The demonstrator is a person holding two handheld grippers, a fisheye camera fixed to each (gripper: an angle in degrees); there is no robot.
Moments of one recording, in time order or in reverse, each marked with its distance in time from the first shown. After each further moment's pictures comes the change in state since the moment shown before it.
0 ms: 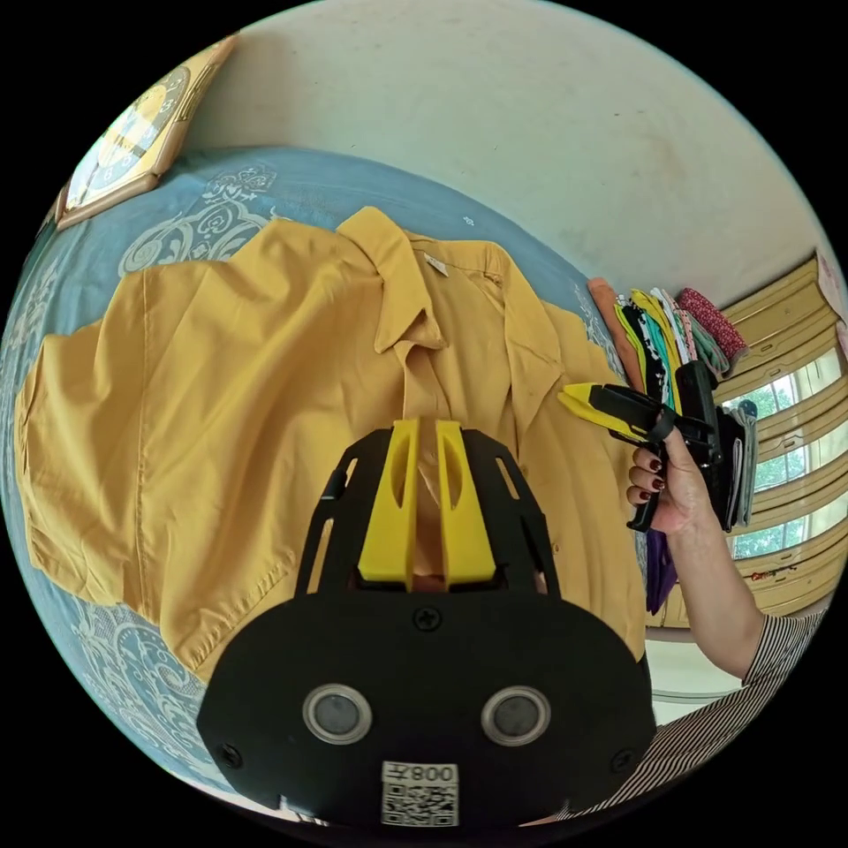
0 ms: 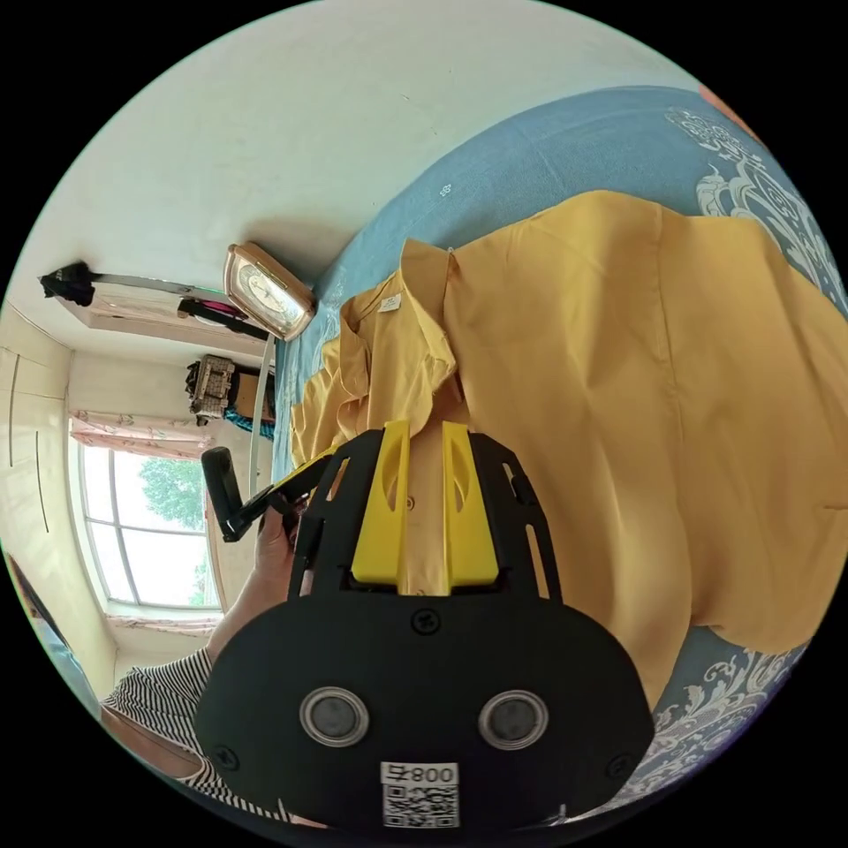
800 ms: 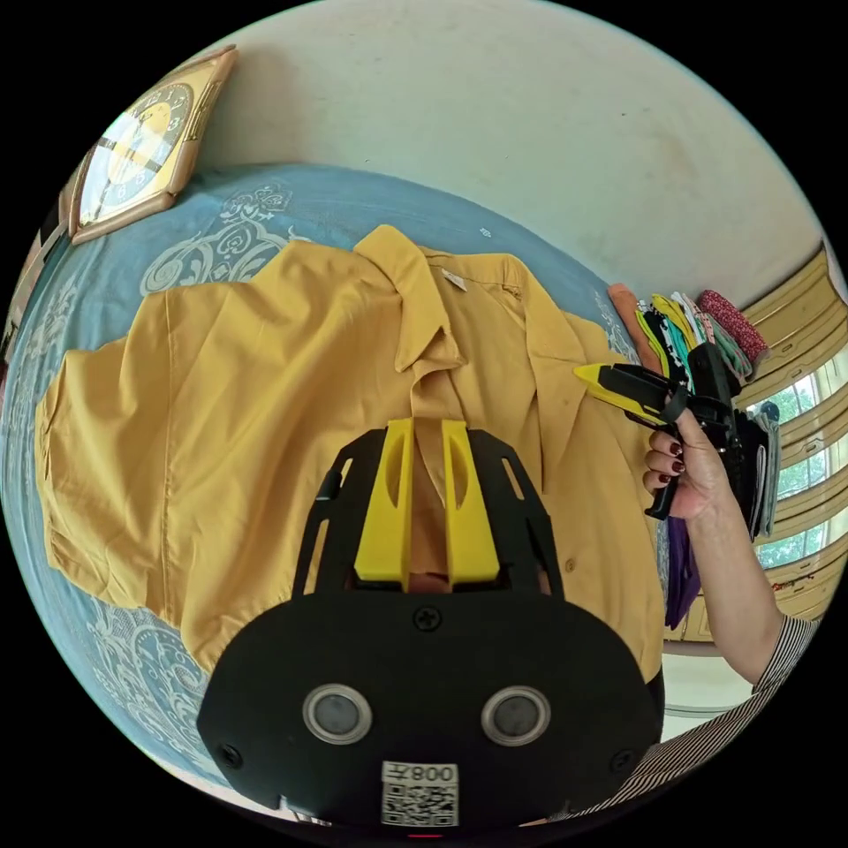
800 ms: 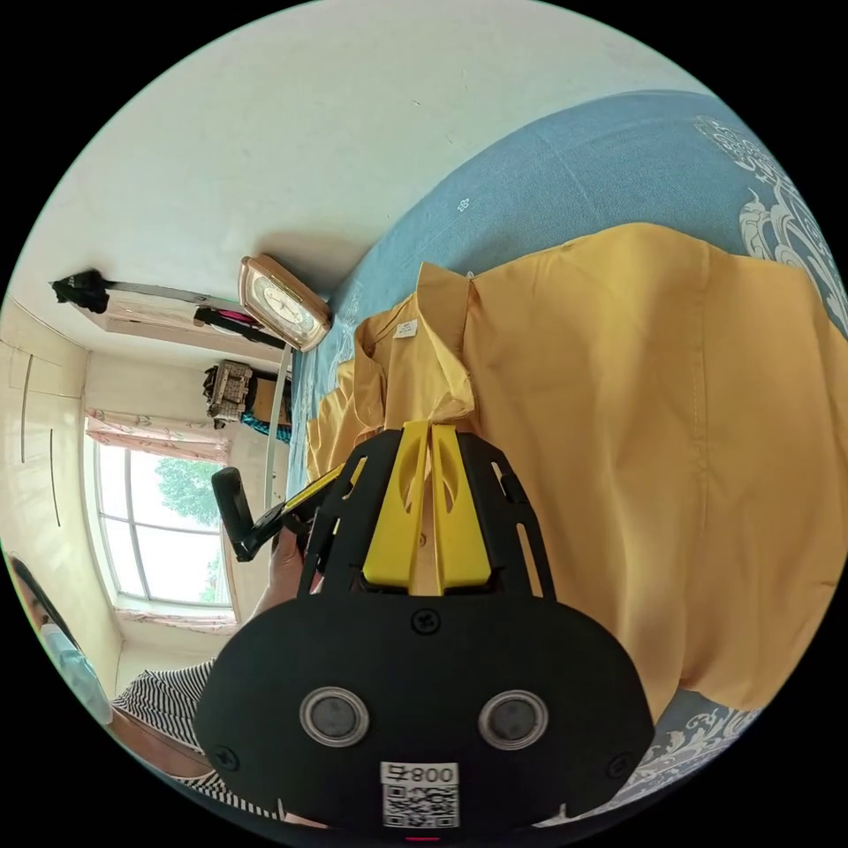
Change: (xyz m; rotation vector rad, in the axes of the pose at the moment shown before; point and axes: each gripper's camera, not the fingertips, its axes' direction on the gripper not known) left arm 0.012 -0.061 -0.018 0.026 -0.088 -0.002; right arm 0.011 -0.066 -0.022 0.009 -0.063 -0.023
